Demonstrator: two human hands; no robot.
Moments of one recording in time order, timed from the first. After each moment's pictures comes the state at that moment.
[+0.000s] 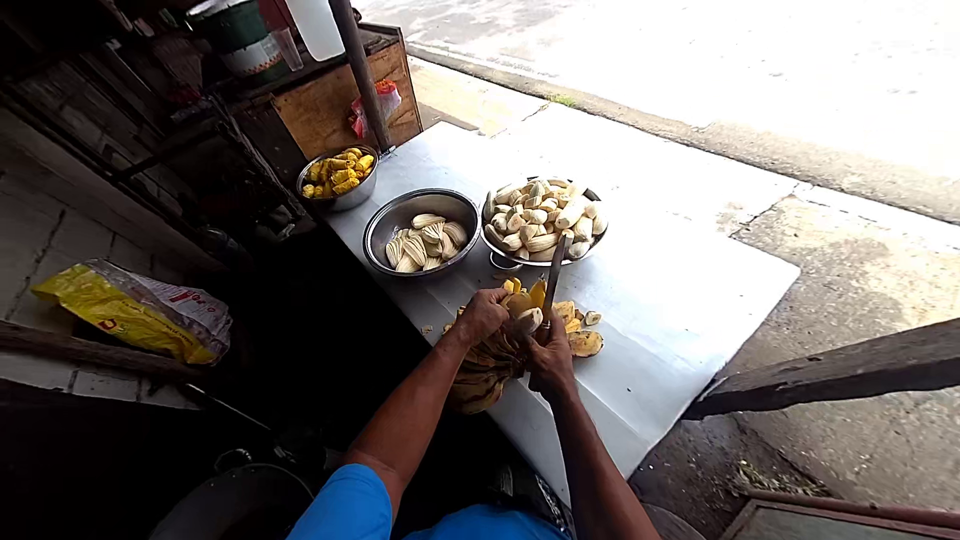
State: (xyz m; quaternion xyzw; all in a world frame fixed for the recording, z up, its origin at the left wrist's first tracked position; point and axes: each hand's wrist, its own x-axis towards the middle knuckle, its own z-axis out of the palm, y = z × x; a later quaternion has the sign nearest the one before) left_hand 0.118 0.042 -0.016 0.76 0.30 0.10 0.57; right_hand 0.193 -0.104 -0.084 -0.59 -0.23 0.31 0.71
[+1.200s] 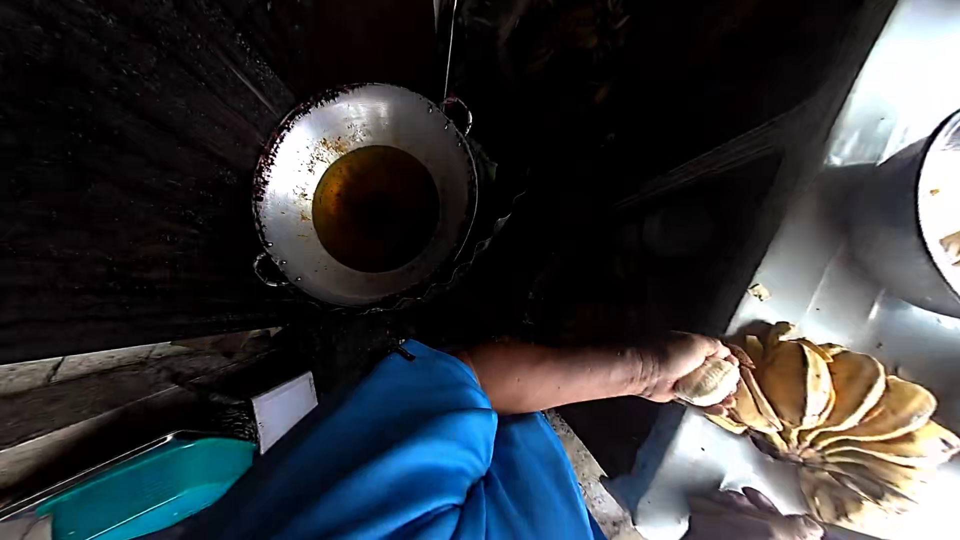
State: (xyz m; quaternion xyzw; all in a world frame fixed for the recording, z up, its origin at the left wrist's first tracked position) left_hand -0.092 -0.070 -0.055 0.02 0.31 0.31 0.90; right_hand 0.159 -0.203 -0.125 -0.74 -0.24 0.25 0.57
